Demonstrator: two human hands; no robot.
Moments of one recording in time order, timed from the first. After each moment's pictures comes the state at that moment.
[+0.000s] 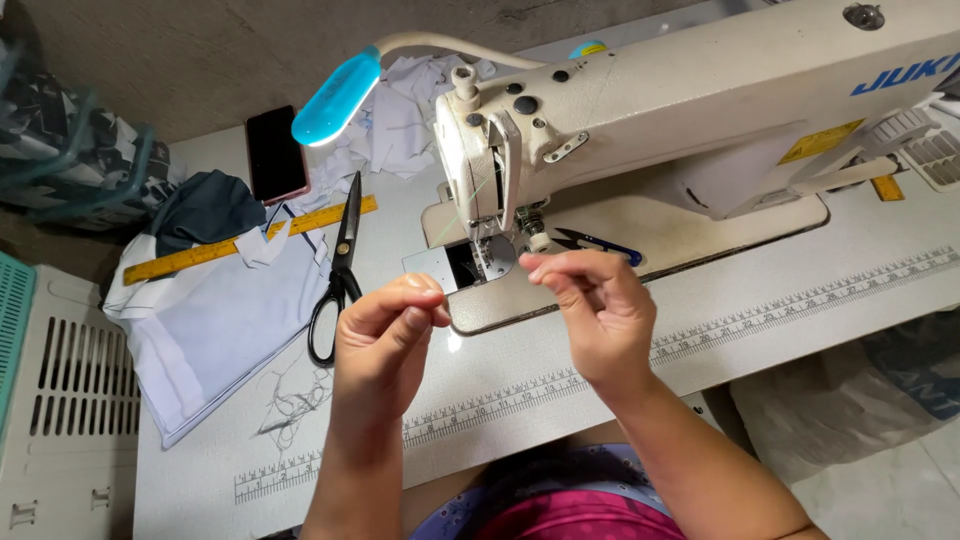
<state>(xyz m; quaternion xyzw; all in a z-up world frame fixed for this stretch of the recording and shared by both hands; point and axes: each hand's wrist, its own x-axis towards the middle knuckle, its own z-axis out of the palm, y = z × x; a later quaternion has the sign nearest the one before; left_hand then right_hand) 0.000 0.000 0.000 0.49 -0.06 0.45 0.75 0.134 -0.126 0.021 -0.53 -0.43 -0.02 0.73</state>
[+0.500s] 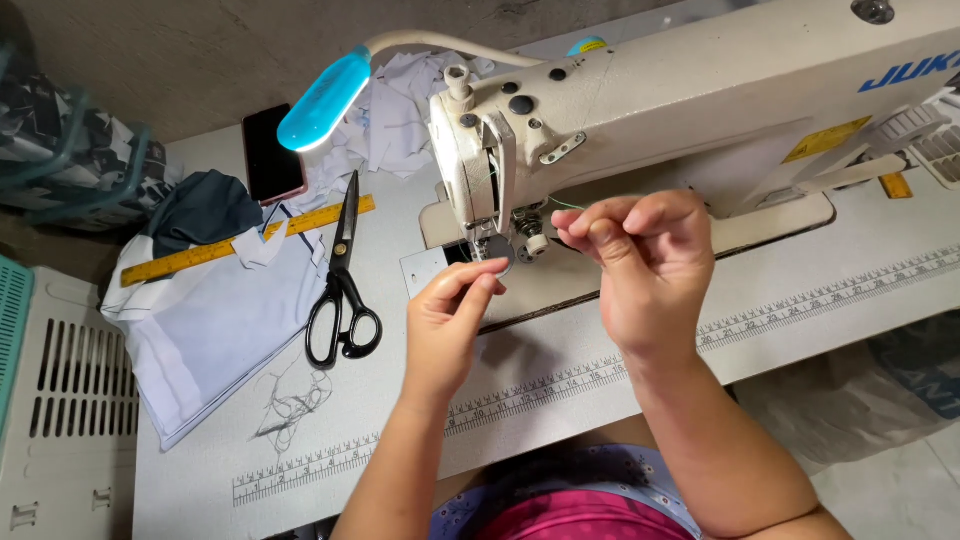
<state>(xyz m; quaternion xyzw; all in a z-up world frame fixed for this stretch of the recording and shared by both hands) 0.043 -0.022 -0.003 0.62 0.14 0.39 0.66 0.170 -0.123 0.039 -0.39 -0.39 0.08 0.83</state>
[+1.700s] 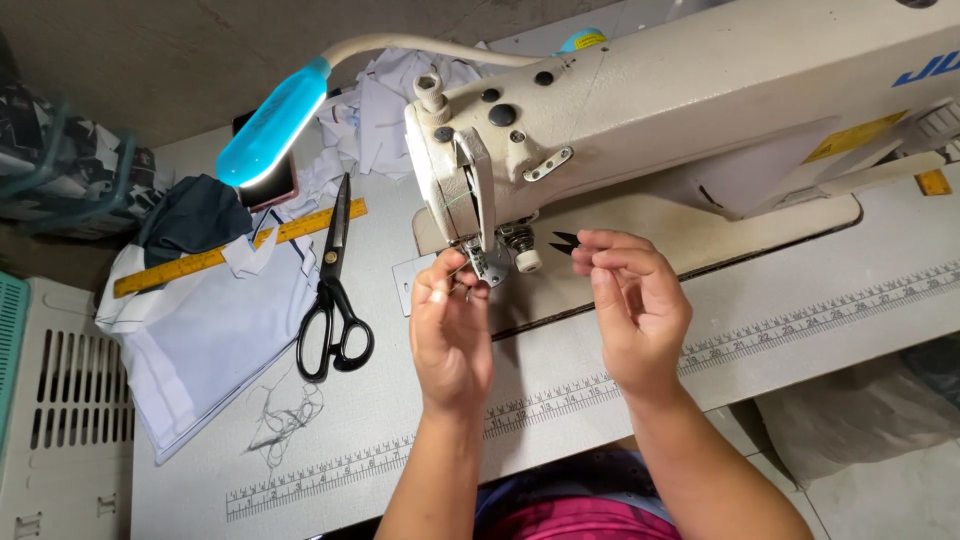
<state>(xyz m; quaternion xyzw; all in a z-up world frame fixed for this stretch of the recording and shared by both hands) 0.079 -0.035 -0.032 0.36 0.10 0.51 0.77 0.184 -0.133 -0.008 -0.53 -0.44 -0.03 0.73</state>
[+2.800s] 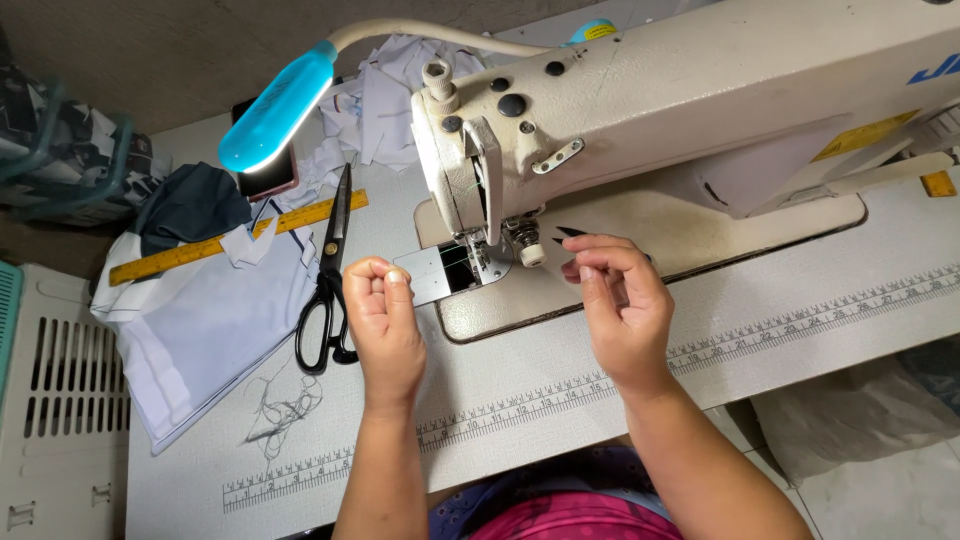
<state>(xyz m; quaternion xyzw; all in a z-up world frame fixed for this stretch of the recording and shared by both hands) 0.037 0.011 -0.032 0.64 0.24 0.52 0.50 0.182 -0.128 -0.021 -0.55 -0.43 0.00 0.71</state>
